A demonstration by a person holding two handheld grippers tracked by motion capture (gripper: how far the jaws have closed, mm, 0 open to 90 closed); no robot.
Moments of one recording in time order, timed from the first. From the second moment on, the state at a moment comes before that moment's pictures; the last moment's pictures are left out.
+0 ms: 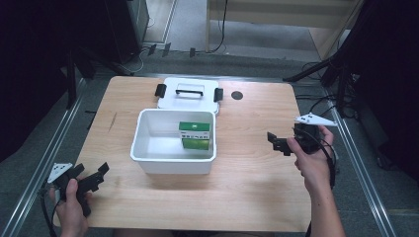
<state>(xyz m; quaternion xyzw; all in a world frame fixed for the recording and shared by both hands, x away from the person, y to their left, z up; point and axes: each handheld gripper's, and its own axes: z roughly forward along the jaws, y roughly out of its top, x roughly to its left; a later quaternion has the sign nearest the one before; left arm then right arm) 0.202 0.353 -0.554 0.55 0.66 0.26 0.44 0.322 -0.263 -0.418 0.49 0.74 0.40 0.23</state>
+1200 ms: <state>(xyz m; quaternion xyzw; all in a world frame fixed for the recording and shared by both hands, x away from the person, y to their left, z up) 0.202 0.350 -0.554 0.55 0.66 0.27 0.43 0.240 -0.359 -0.523 0.55 0.65 0.45 0.26</state>
